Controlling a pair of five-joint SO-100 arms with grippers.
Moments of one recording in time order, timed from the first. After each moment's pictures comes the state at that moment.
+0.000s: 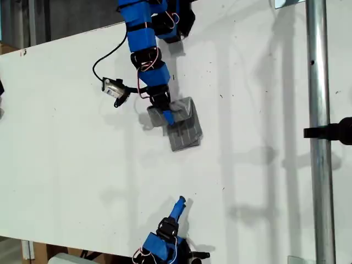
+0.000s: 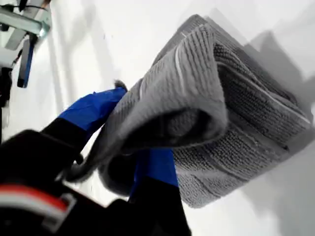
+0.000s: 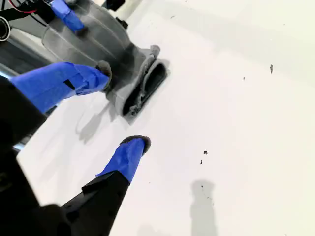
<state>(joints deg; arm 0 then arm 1) 10.6 198.6 170.0 67.4 -82.6 -2.2 120.2 134.5 22.8 71.2</state>
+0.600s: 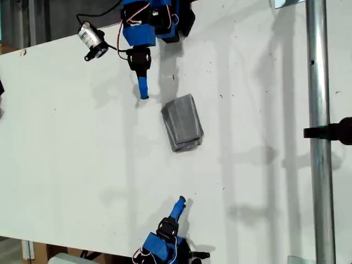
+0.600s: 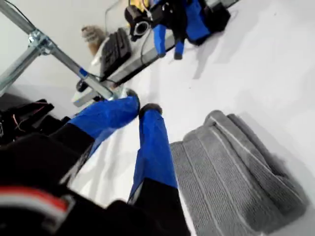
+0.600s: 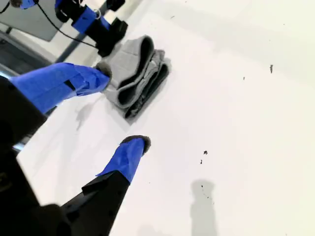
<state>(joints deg) 10.6 198.6 170.0 67.4 -82.6 4.1 169.4 149.9 34.3 67.1</state>
